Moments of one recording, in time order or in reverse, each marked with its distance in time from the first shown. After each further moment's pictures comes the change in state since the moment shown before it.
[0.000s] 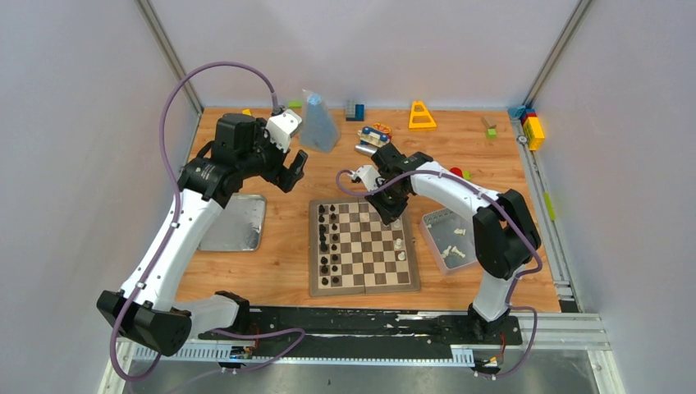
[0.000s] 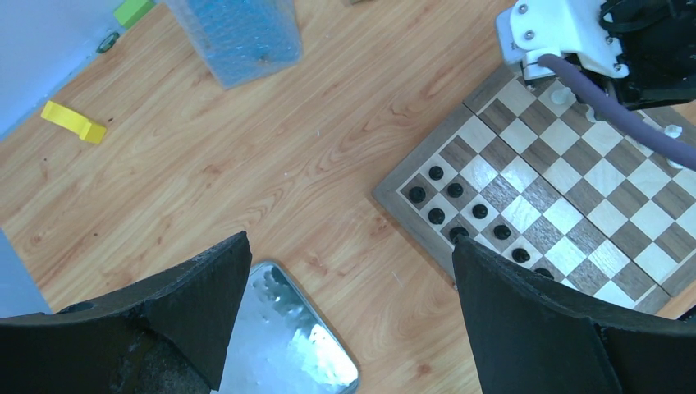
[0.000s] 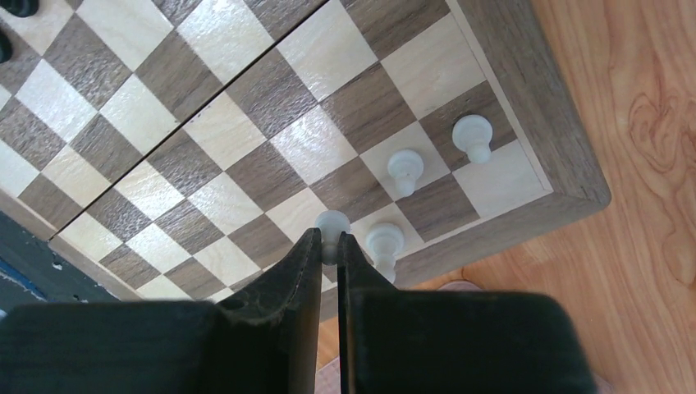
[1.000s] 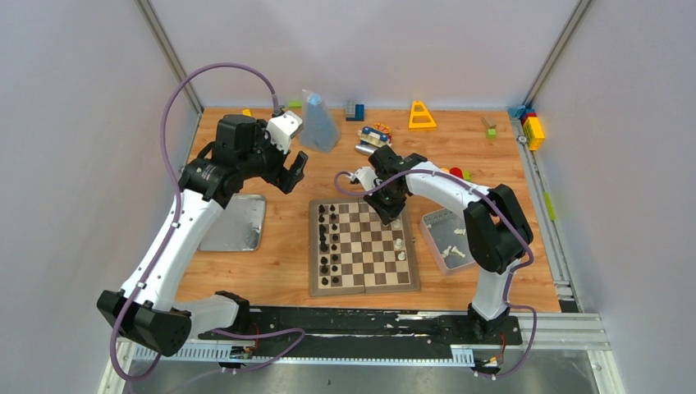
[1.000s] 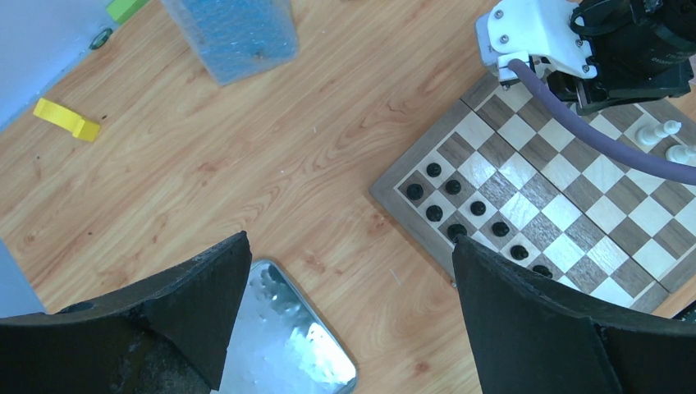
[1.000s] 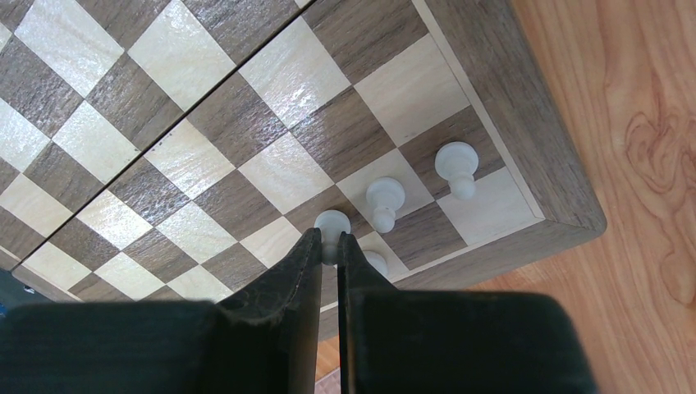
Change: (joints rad) left arm 0.000 -0.003 -0.011 0.000 0.005 0.002; right arm 0.005 0.071 0.005 0.045 0.031 0.000
